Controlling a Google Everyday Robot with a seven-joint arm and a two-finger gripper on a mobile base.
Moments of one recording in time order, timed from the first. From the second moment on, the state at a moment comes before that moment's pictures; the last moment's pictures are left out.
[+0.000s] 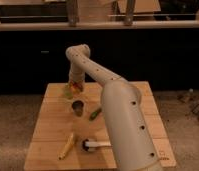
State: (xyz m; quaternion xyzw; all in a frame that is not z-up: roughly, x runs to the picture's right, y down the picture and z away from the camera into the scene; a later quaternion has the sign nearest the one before) arm -0.138 -0.014 0.904 -0.23 -0.30 -0.57 0.73
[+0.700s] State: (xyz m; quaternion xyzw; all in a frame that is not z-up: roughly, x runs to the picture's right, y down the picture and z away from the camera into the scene) arm -0.140 -0.034 0.898 -0.19 -0.28 -0.56 0.76
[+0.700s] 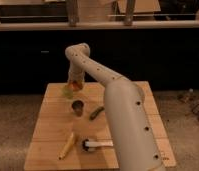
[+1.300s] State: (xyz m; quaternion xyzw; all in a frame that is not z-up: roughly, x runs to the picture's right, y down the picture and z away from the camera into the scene) arm -0.160 -0.054 0.885 -0.13 -0.26 -0.56 0.78
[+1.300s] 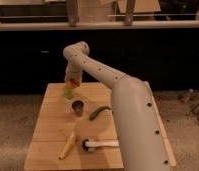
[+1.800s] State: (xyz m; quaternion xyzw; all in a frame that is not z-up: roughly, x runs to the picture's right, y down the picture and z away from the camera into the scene) arm -0.186 -0.065 0.881 -0.10 -0.25 -0.57 0.78
